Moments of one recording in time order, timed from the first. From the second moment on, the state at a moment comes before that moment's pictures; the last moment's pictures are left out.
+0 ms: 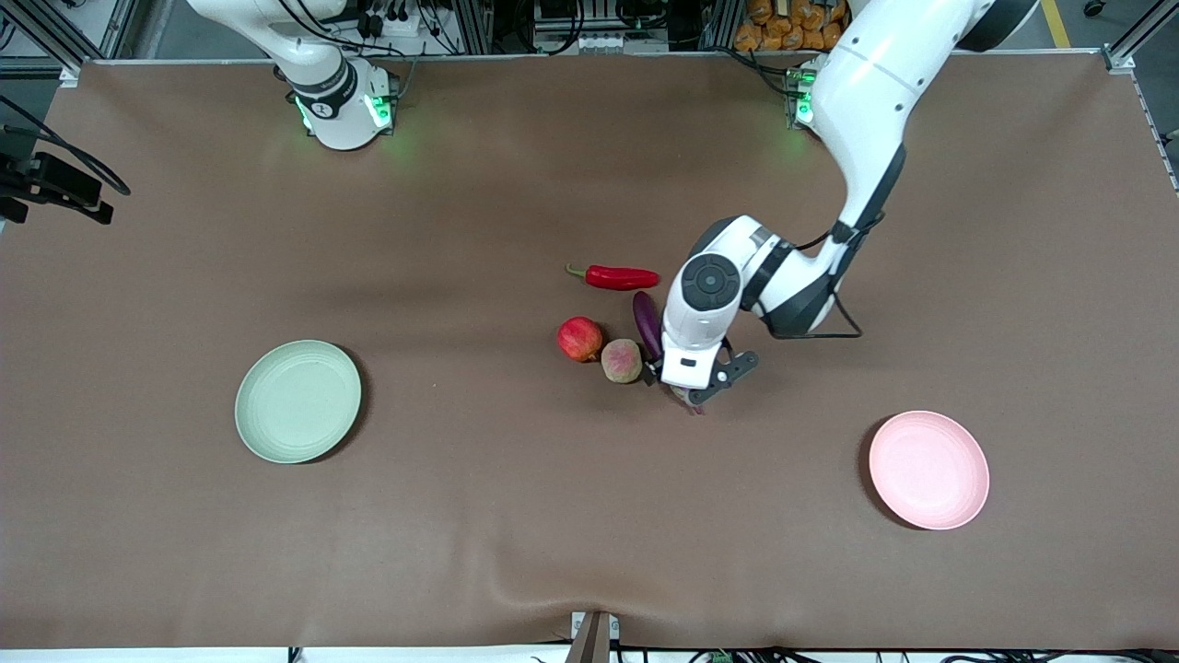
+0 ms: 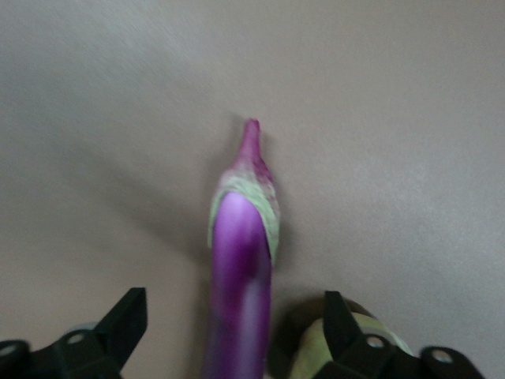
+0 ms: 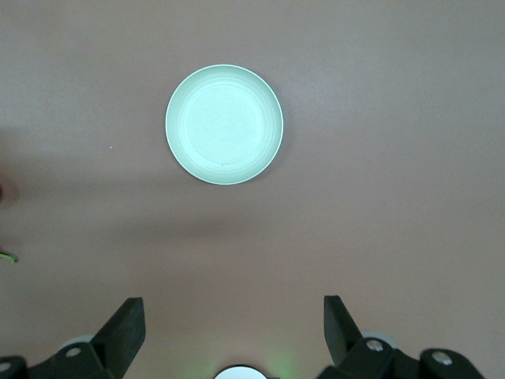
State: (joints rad) left arm -0.40 0.70 -0.26 -1.66 0.22 2.33 -1.33; right arm 0.02 -0.02 -0.09 -1.49 -0.01 1.41 -0.05
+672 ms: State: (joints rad) left arm -0.40 0.74 -0.25 -1.63 0.24 2.33 -1.31; right arm 0.02 -0.02 -0.09 -1.49 -0.01 1.41 -0.05
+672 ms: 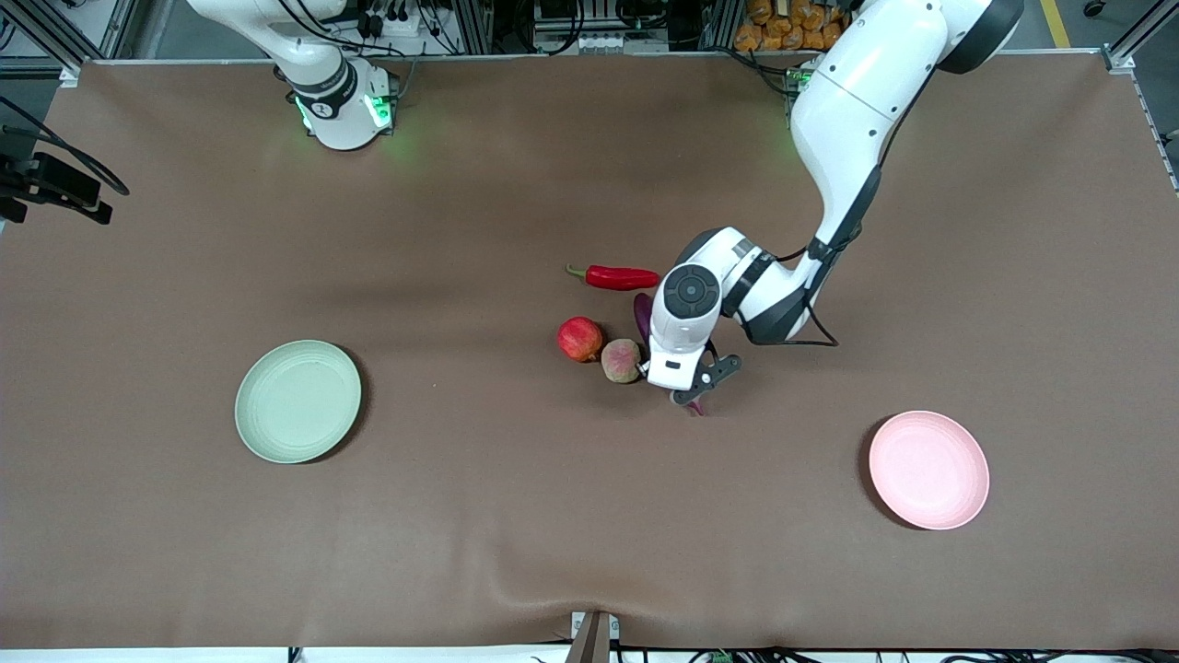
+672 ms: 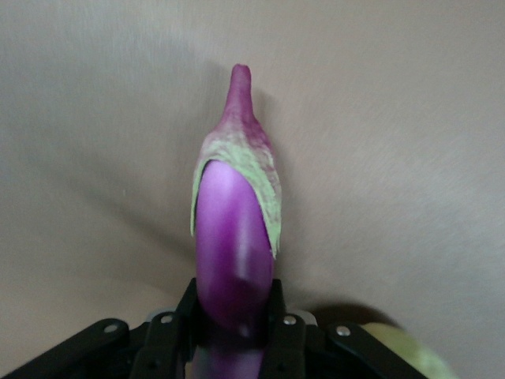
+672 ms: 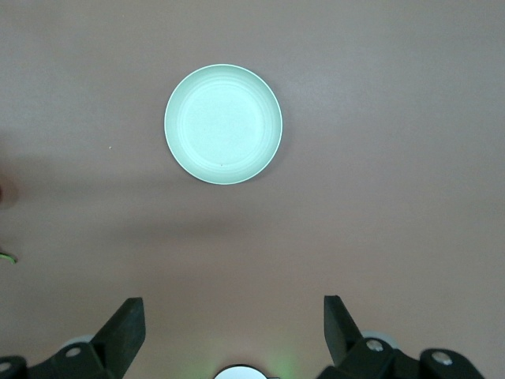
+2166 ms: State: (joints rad) left arm 0.23 0.77 -0.23 -1.44 0.24 2.20 -0.27; right arm 0.13 0.23 -0.08 -1.47 0.00 1.52 -0.06
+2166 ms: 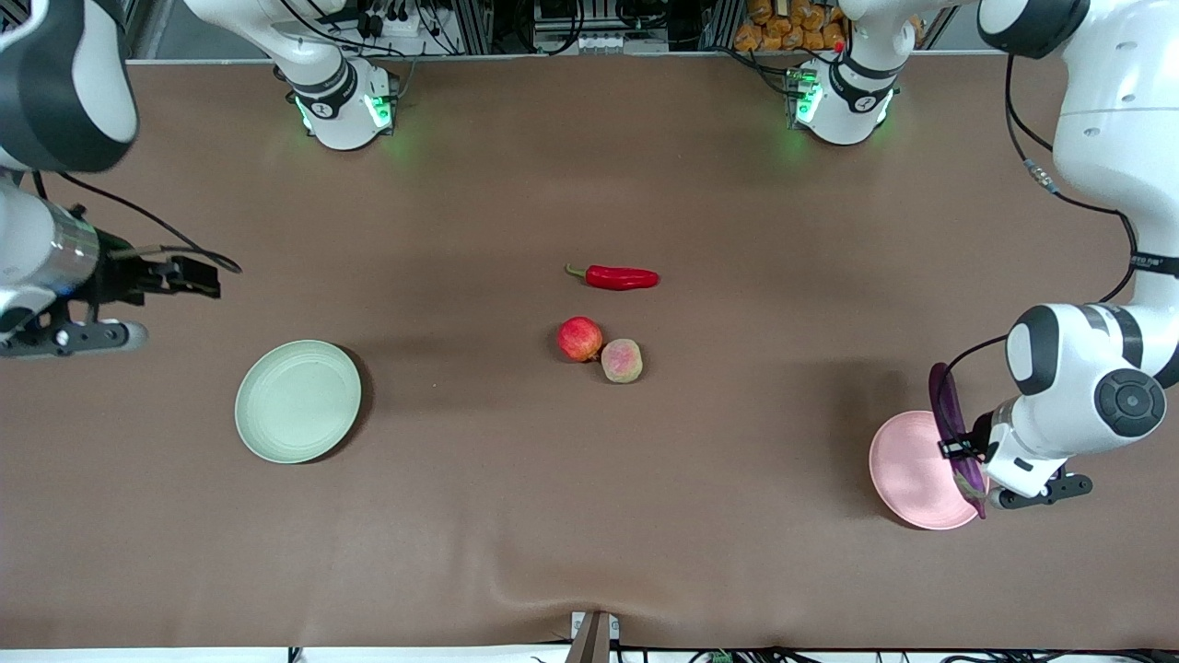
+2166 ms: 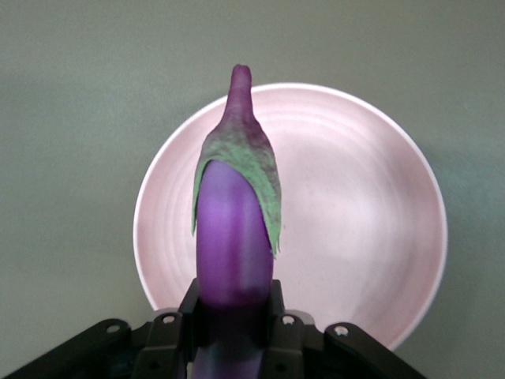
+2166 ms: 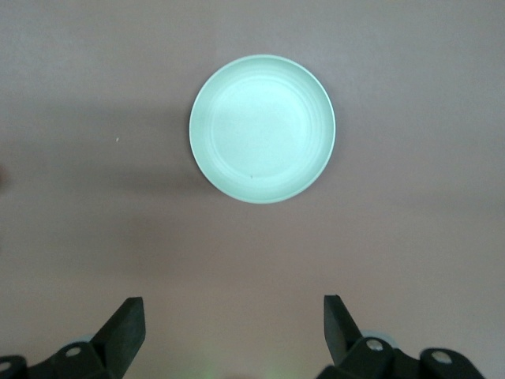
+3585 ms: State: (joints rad) left arm 0.19 0.50 -0.45 -1.71 0.24 1.99 -0.86; right arm 0.80 0.66 -0.07 -1.48 0.14 2.18 0.69
